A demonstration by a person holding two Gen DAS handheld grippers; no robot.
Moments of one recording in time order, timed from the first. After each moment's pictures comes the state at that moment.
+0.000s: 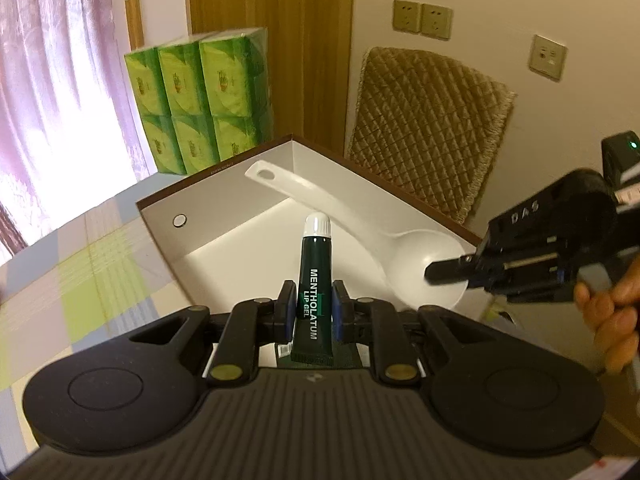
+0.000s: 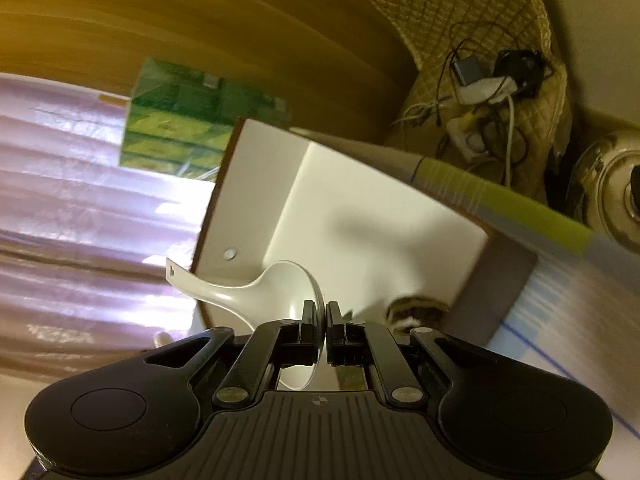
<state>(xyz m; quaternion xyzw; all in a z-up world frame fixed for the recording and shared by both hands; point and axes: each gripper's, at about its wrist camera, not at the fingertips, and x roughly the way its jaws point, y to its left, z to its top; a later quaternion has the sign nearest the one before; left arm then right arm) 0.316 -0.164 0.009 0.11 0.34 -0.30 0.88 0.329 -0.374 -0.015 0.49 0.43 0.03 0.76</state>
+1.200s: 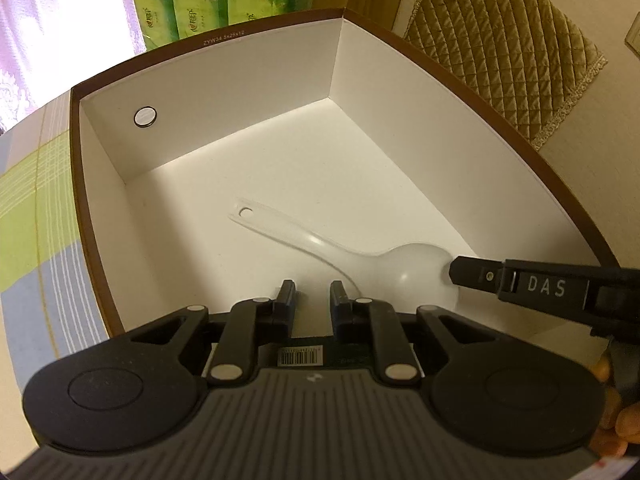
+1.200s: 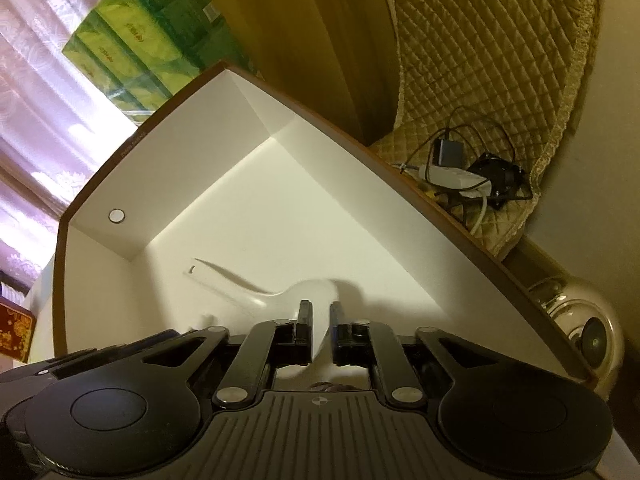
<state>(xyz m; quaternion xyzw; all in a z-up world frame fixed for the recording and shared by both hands) 0.417 -0.199 -0.088 0.09 0.49 -0.24 0.83 0.392 -0.313 -0.048 0.22 0.48 -0.02 0.85</state>
